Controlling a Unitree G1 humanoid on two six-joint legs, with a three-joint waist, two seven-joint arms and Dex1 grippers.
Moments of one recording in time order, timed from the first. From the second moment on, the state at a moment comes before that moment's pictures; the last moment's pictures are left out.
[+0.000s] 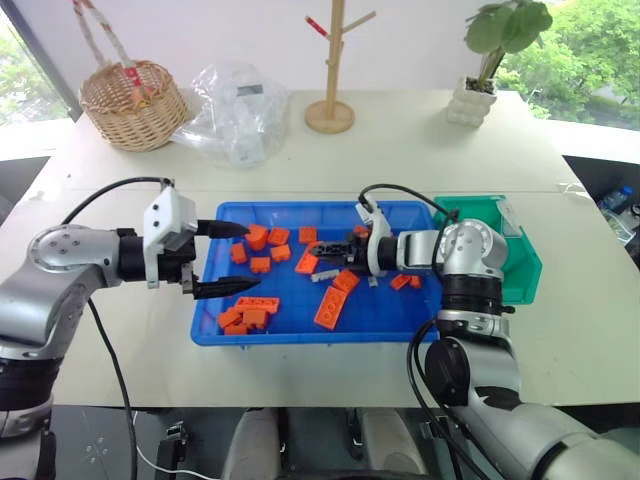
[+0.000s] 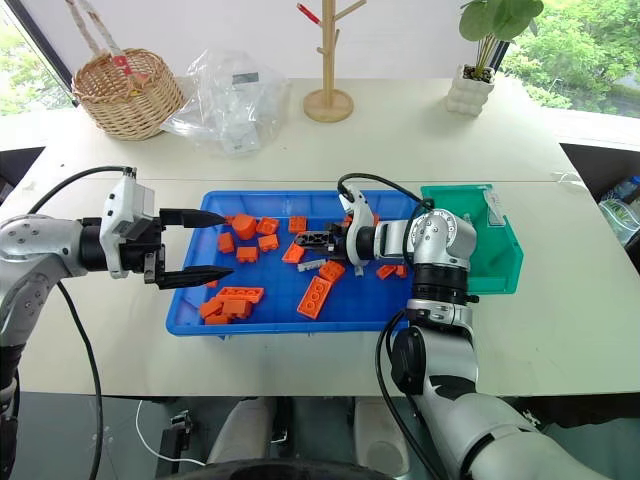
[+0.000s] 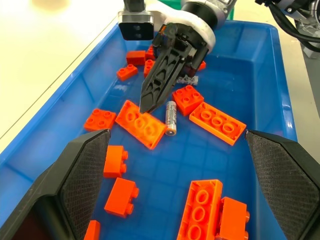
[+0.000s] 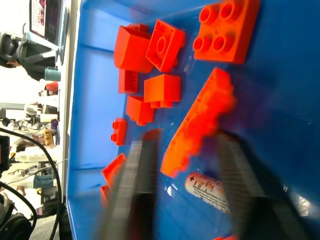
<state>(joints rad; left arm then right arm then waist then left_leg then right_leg) -0.34 0.91 0.10 -0.28 -0.58 0.52 -1.18 -0.87 -0.04 -0.40 0.29 0.55 1.58 0.35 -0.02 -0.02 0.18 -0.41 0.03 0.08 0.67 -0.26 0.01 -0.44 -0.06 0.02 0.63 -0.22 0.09</state>
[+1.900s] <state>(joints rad) -0.37 0.88 0.09 -0.27 -0.56 0.51 -1.17 -0.85 -0.46 0.54 0.09 0.12 0.88 0.95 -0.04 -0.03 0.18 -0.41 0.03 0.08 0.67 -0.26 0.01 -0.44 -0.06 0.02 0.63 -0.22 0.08</state>
